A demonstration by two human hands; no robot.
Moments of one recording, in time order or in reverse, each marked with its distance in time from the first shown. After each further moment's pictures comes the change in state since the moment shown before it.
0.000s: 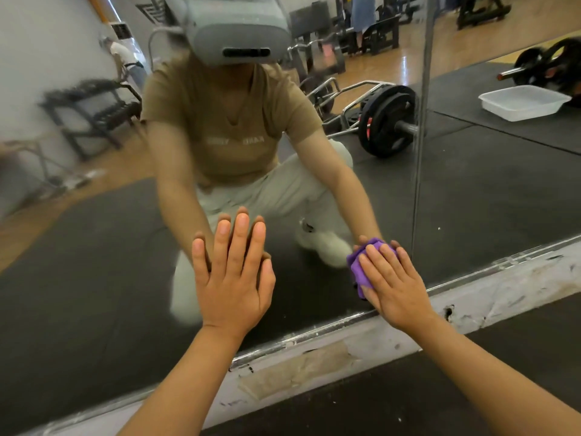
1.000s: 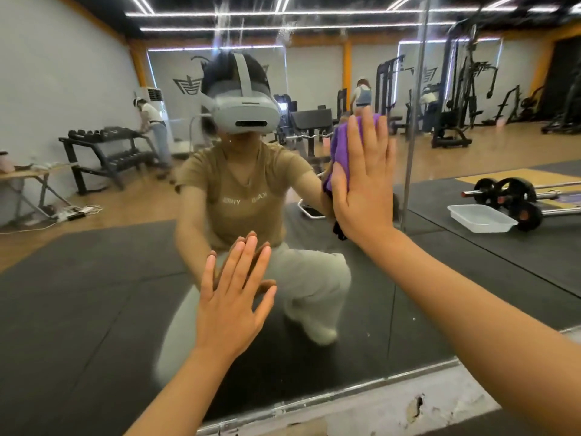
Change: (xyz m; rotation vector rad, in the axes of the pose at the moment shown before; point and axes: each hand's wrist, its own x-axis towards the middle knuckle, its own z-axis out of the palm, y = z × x) left_hand 0.073 -0.050 -0.049 0.012 -0.041 -0.084; right_hand 0.339 0.009 -0.112 0.097 0.292 0.218
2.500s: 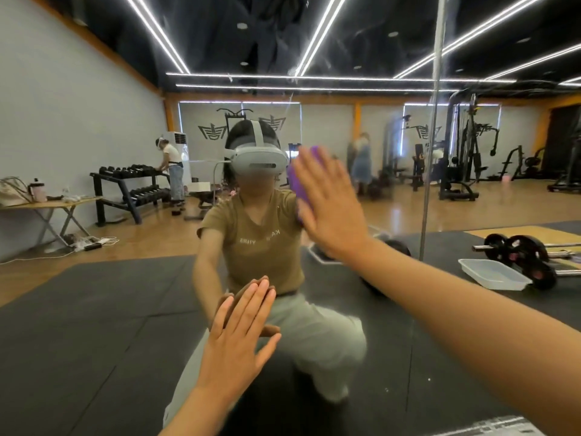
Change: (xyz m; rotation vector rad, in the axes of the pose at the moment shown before) left_hand -0.002 -0.041 -0.023 -0.045 -0.054 0.003; right_hand 0.076 -0.066 0.012 -0.007 -0.127 -0.381
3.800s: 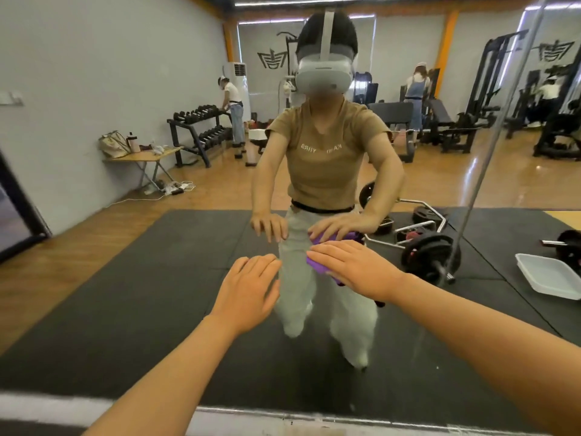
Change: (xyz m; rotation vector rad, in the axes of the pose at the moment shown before) left_hand 0.262 -0.130 -0.243 -0.155 -0.360 -0.061; right_hand 0.180 0.051 -0.092 0.493 -0.636 -0.342
